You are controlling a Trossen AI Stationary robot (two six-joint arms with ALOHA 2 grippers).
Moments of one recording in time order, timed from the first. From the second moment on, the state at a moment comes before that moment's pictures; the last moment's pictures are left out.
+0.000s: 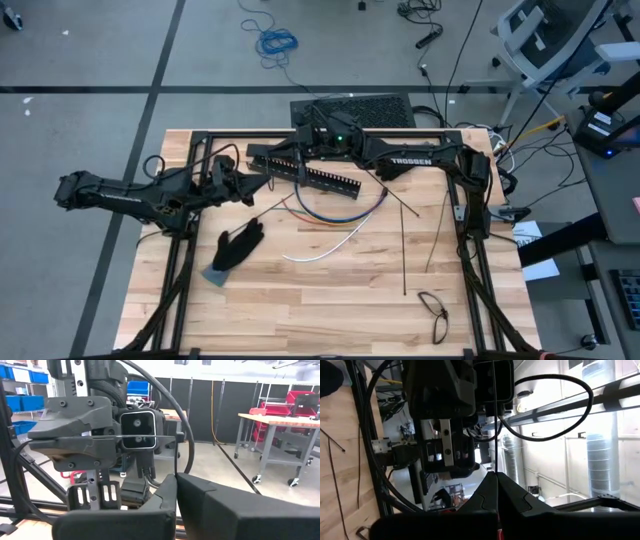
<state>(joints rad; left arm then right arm) -0.08 0.73 0.56 0.43 -0.26 -1.41 -0.29 1.95 1.59 0.44 -0.40 -0.01</state>
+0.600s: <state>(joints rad) -0.08 0.73 0.56 0.43 -0.29 -1.41 -0.29 1.95 1.59 0.44 -0.40 -0.02</state>
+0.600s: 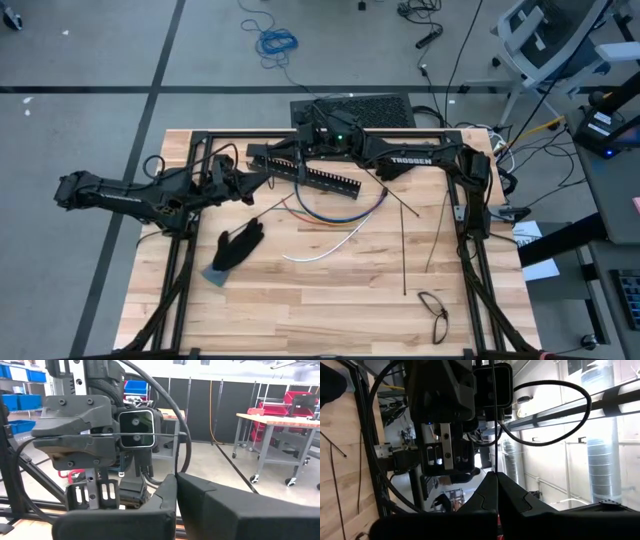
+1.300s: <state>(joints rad) -0.08 0.73 0.56 0.44 -0.26 -1.43 -0.30 1.95 1.59 0.44 -0.39 -0.02</state>
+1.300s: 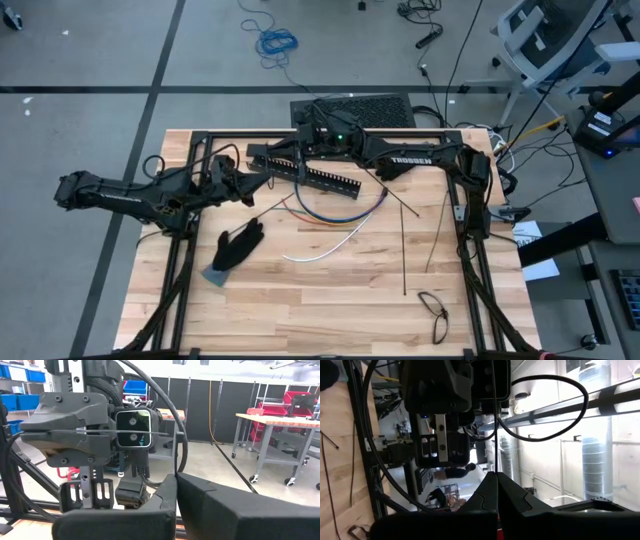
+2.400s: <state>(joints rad) -0.08 0.73 0.56 0.43 -0.29 -1.42 -0.29 1.95 1.59 0.44 -0.43 -0.01</state>
